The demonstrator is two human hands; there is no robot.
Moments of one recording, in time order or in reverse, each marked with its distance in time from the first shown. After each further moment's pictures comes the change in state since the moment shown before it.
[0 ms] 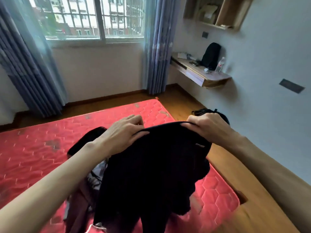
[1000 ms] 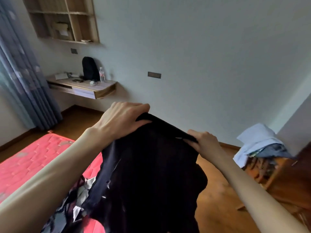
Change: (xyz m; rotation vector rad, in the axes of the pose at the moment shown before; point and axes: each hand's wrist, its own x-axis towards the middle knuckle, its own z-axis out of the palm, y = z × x) left_hand 0.229 0.376 0.048 -0.096 0.158 0.741; right_hand -0.417 0.034 -0.187 -0.198 -0.026 1.061
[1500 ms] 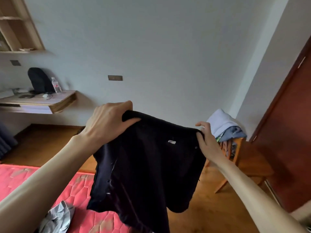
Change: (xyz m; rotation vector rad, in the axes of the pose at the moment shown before) left_hand 0.111 0.094 0.085 -0.150 0.029 -0.093; right_hand -0.099 0.160 -0.037 0.457 0.274 0.394
